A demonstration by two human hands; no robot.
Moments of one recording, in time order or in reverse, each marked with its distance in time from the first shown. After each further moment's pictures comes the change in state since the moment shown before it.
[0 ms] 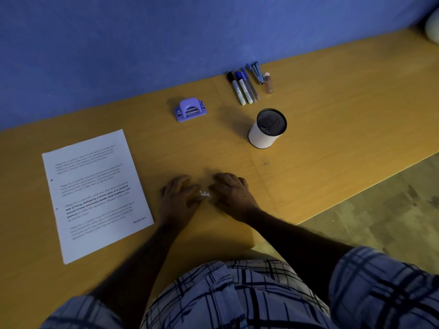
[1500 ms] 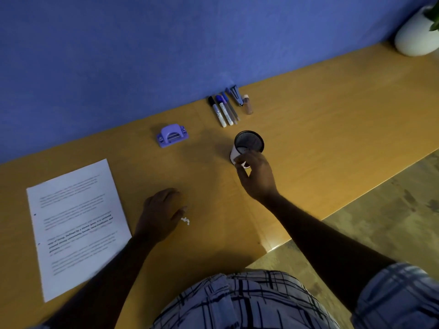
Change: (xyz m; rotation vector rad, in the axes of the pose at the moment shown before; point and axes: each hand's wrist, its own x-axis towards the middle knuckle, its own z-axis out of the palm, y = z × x) left_hand 0.037 0.022 -0.041 0.139 -0.116 0.066; right_hand 0.023 0.060 -0.120 0.221 0.537 0.153
